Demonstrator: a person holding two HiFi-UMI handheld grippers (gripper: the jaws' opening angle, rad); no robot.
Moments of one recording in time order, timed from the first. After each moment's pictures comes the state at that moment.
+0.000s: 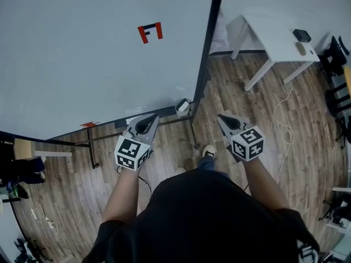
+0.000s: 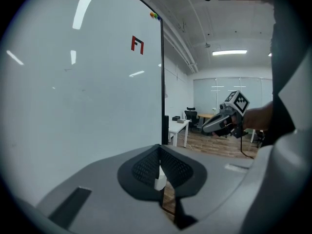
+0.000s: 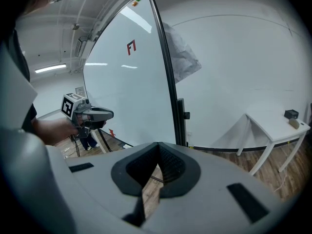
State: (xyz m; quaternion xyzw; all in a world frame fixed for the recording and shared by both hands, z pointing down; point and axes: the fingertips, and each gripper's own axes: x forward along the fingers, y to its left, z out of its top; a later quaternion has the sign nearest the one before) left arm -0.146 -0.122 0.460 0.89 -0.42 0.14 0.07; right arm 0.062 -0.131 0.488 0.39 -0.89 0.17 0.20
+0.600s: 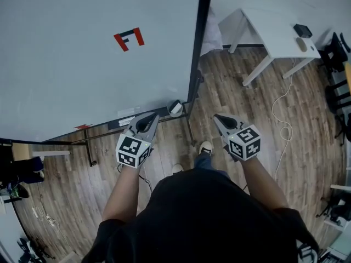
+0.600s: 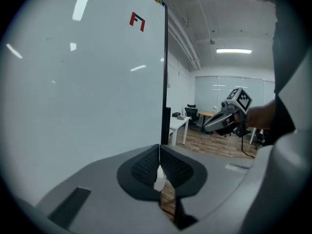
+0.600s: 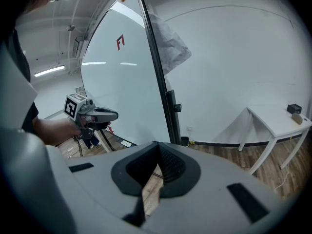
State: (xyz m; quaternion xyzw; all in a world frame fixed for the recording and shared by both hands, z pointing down) left arm -0.114 -0.157 0.491 0.89 -0.42 0.15 0.10; right arm 0.083 -0.157 0.512 0.37 -0.88 0.19 0.21
